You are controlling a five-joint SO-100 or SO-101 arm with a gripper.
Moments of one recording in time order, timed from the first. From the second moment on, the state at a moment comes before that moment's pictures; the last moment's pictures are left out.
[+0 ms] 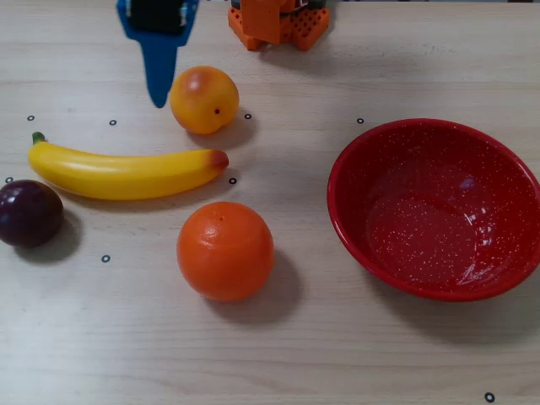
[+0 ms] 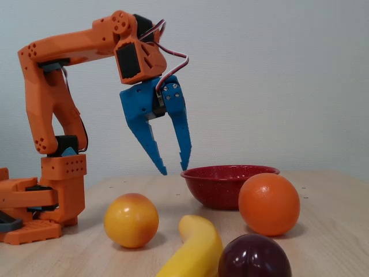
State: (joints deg) arm 26.5 104.7 94.0 82.4 -18.5
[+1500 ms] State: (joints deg) arm 38.1 57.8 54.5 98.3 -53.0
